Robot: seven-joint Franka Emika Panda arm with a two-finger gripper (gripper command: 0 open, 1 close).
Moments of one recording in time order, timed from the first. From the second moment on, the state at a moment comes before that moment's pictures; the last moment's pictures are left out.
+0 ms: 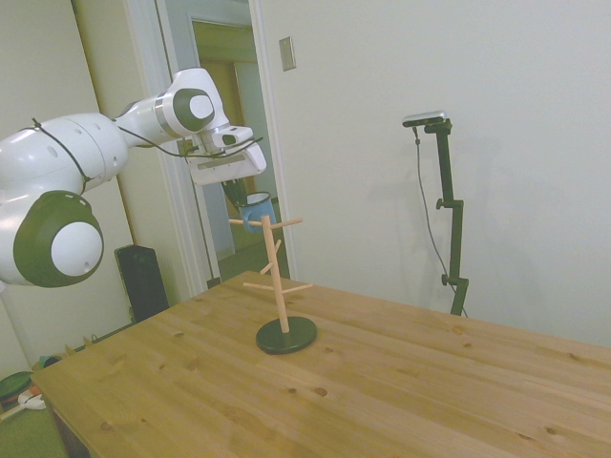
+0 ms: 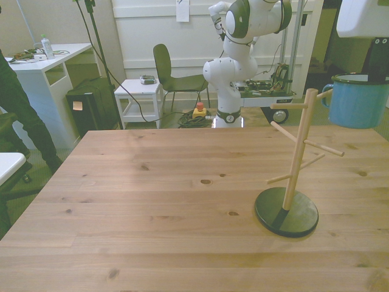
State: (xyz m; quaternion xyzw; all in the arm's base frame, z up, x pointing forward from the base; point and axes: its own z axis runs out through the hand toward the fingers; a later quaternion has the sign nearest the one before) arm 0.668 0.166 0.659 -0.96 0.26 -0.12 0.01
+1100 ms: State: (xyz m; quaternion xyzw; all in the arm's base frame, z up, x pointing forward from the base) arm 0.675 0.156 0.650 -0.96 0.27 -0.12 0.00
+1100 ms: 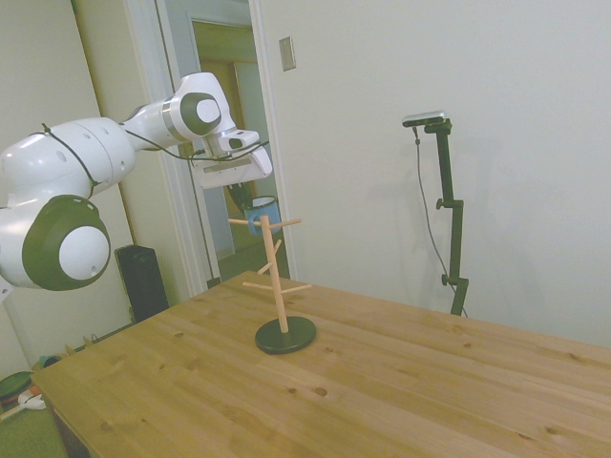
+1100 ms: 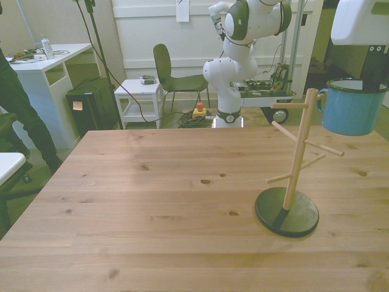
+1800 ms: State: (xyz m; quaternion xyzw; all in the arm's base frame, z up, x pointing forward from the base) arm 0.673 0.148 0.658 -0.95 0.27 -0.12 0.00
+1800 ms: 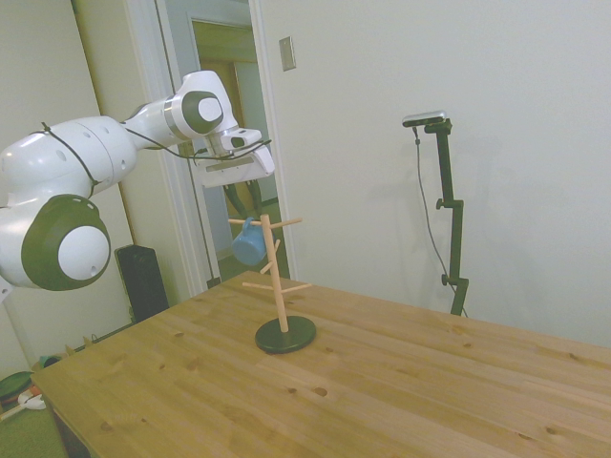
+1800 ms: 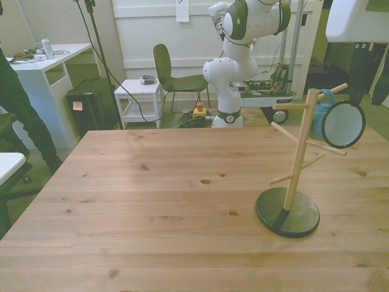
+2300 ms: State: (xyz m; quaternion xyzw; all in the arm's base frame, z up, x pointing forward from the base) arm 0.615 0.162 0.714 -0.96 0.25 -0.16 0.02
